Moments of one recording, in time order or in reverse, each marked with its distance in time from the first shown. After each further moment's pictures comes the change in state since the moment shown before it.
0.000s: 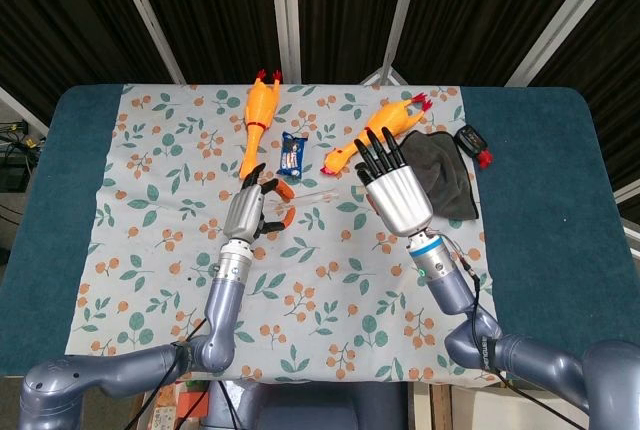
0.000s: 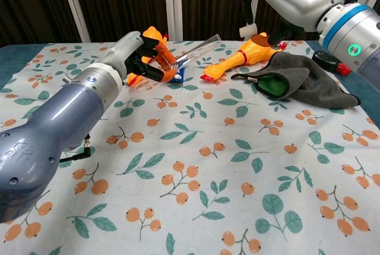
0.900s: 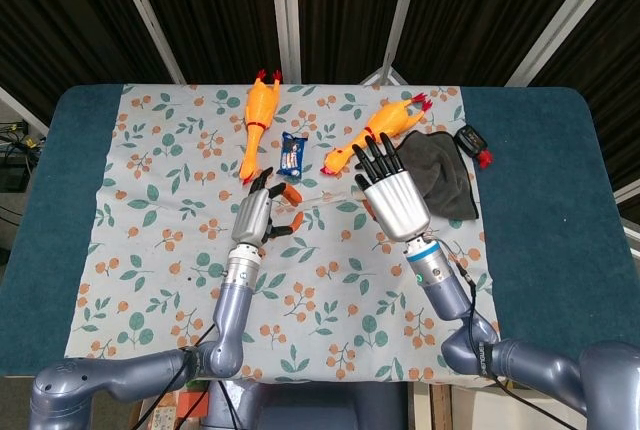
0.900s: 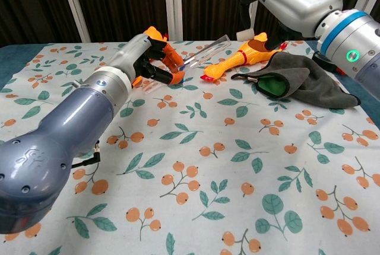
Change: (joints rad) left arm -0.001 -0.041 -0.017 -0.012 -0.004 0.017 0.023; right arm -0.005 -0.011 -0.016 -0.027 0.021 0.016 -0.005
